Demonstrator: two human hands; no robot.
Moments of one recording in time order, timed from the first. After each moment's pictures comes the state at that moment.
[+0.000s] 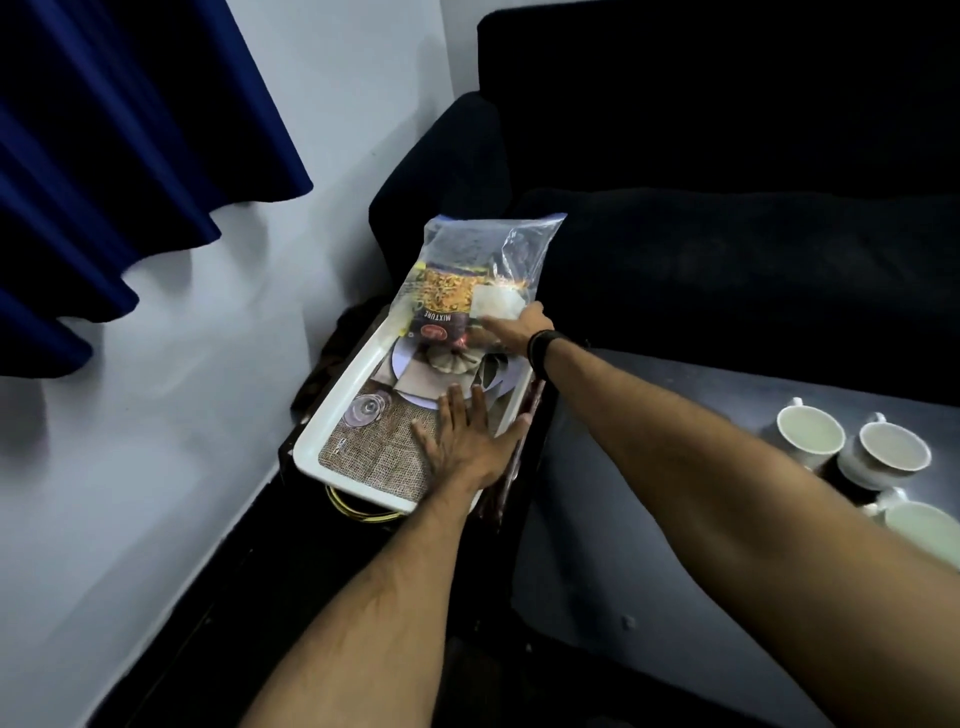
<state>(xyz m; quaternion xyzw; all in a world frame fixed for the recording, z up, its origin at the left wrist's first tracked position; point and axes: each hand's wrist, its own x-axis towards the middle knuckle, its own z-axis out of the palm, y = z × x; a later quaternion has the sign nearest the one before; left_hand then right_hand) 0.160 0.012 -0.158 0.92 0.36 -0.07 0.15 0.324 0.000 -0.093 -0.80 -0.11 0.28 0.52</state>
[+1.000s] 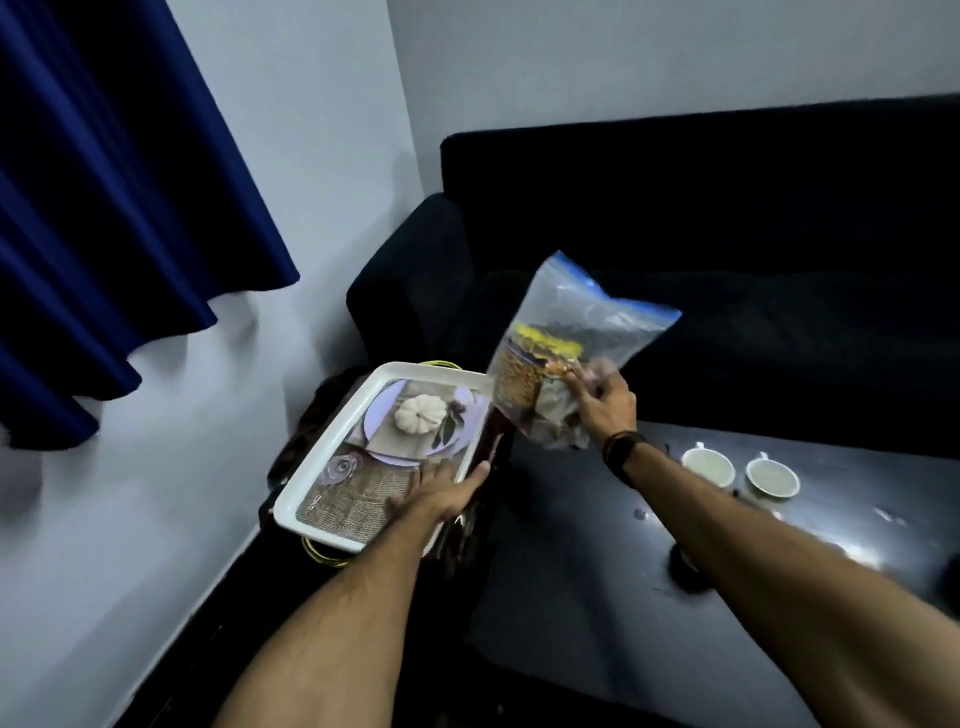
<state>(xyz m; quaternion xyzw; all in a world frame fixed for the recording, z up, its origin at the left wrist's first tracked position) 0.154 -0.012 -0.107 0.88 0.38 -0.15 0.25 0.318 -0.187 -0.064 -0.80 -0.08 0.06 0.59</state>
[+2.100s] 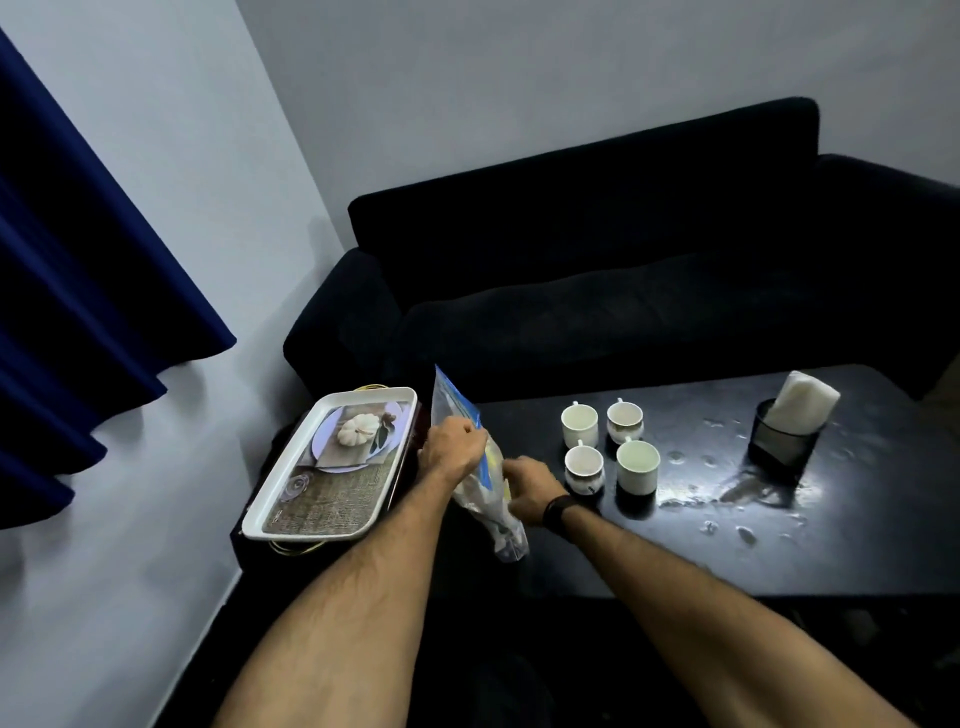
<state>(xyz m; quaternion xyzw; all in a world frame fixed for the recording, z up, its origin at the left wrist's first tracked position) 0.142 -0.201 0.008 0.91 0.32 0.03 0.27 0.174 -0.324 -0.078 -0.89 -0.29 0.14 0.33</state>
